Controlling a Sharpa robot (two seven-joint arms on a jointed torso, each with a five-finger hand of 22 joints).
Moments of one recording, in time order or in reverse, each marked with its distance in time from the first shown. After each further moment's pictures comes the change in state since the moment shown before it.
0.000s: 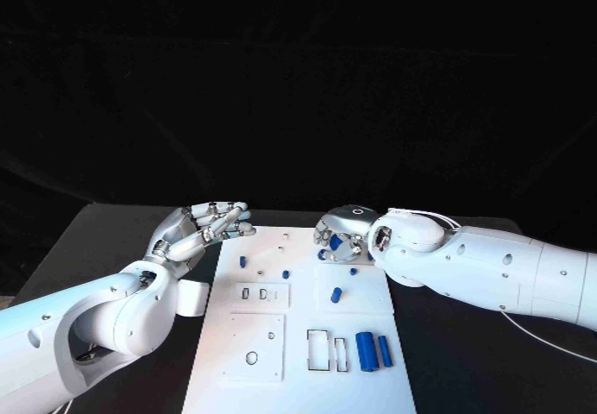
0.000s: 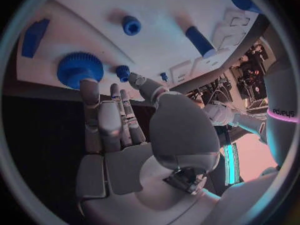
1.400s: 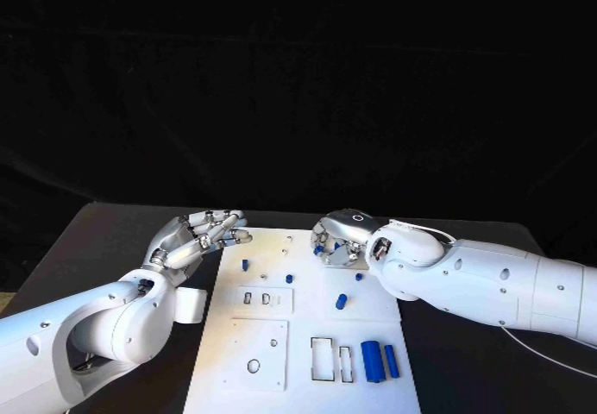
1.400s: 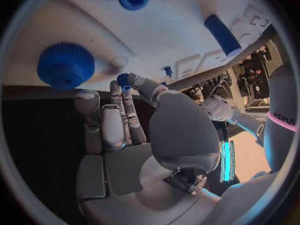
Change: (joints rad) left arm 0.000 0.000 0.000 -0.013 0.024 -0.009 -0.001; left_hand -0.002 0.002 0.000 0.000 0.000 -0.003 0.003 -0.004 0.000 -0.004 0.004 -0.004 0.001 -0.007 0.000 -0.004 0.003 0.000 -0.011 0.004 -0.004 -0.005; right arm -0.015 0.008 0.002 0.016 -0.012 -0.165 -0.024; right_hand 0.049 0.041 0.090 0.020 -0.070 0.105 -0.044 0.090 0.090 0.067 -0.017 0.083 0.013 0.000 -0.029 0.109 0.091 -0.016 0.071 -0.028 0.120 0.164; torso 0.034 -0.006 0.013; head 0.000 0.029
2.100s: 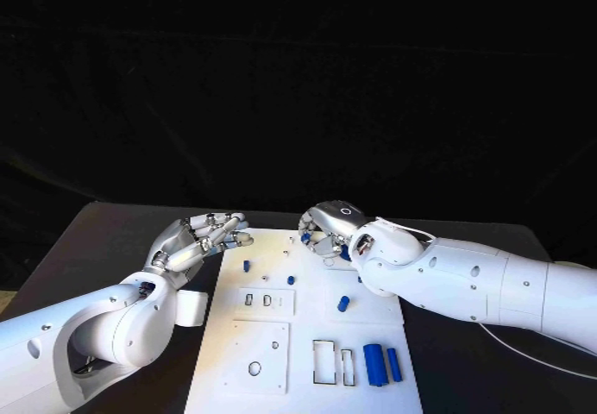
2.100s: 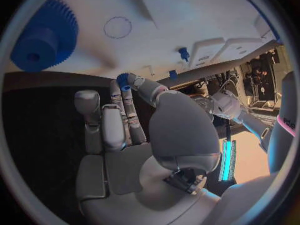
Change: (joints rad) left arm 0.000 0.001 0.000 0.003 0.003 0.000 -0.001; left_hand 0.000 0.000 0.003 -0.003 0.000 0.000 0.000 0.000 0.000 0.000 0.000 -0.004 0.000 -0.004 0.004 -0.004 0.000 0.000 0.000 0.000 -0.003 0.000; right arm 0.002 0.099 0.002 -0.086 0.000 -0.115 -0.047; right_hand 0.000 0.000 0.000 0.000 -0.006 0.000 0.000 0.000 0.007 0.000 0.000 -0.002 0.008 0.000 0.000 0.000 -0.003 0.000 0.000 0.000 0.000 -0.003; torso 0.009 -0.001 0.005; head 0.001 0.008
